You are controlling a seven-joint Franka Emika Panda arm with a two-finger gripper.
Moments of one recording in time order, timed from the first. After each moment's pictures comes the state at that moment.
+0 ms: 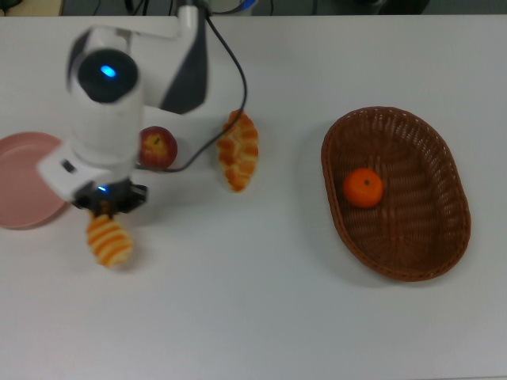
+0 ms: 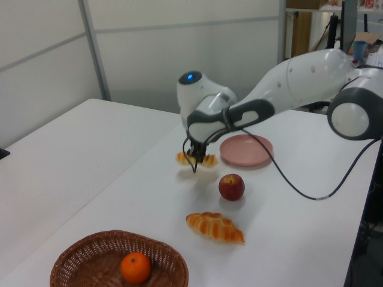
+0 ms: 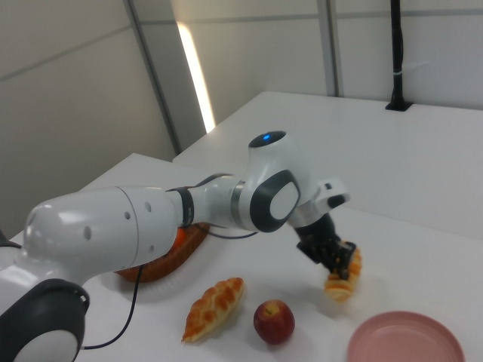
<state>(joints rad) -0.17 0.59 0.07 -1.44 -0.32 2.18 -0.01</state>
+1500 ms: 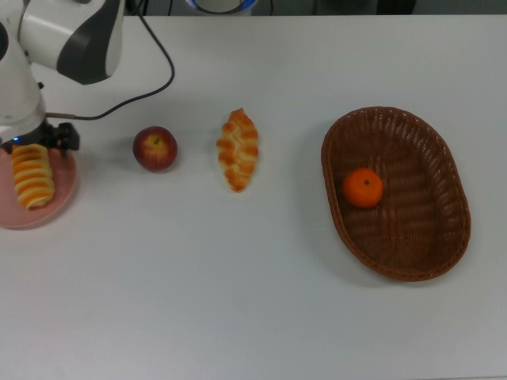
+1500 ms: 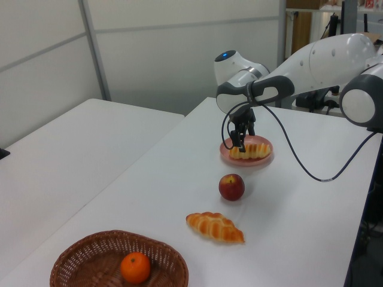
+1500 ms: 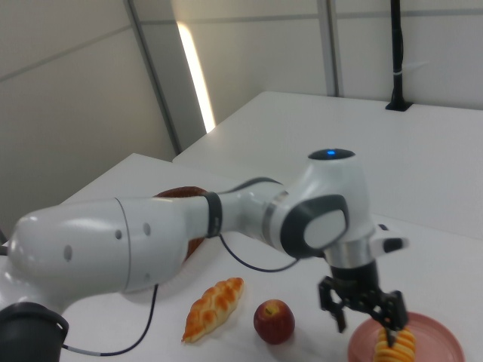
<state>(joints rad) -0.28 0.52 -0.03 -1.48 -0.23 1.91 -0.33</state>
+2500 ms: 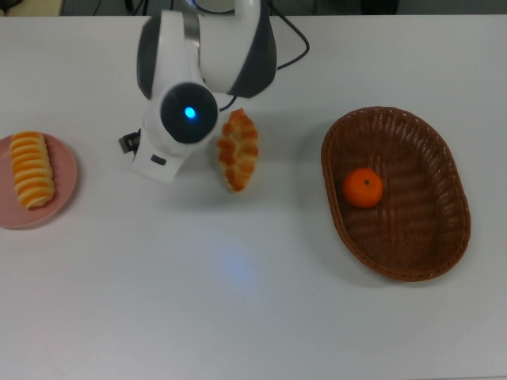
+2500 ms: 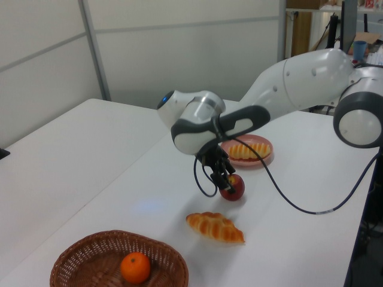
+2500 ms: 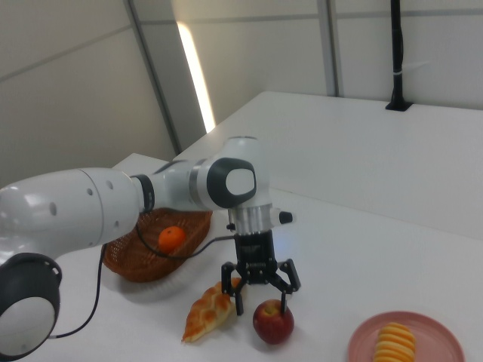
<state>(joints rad) 0.04 0.54 0.00 -1.48 -0.31 1.56 -0.39</state>
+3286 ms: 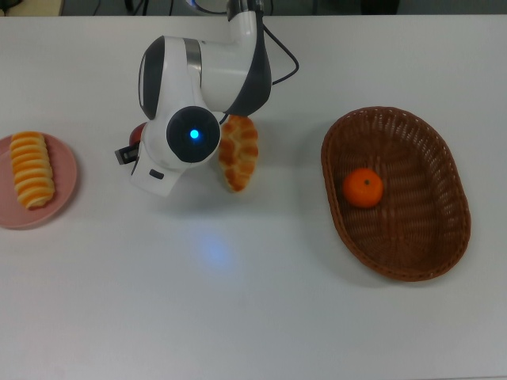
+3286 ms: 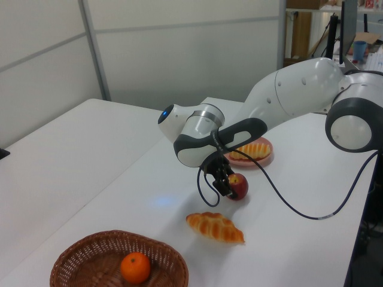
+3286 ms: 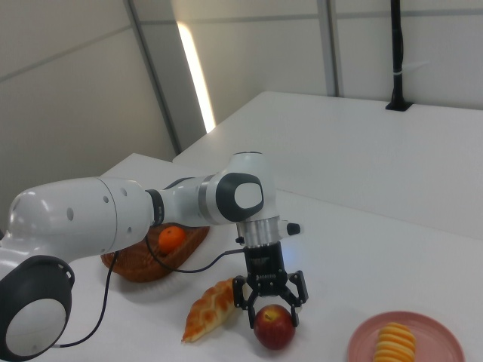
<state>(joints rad) 0.03 0.58 -0.01 -1.50 -0.35 1.62 -0.37</state>
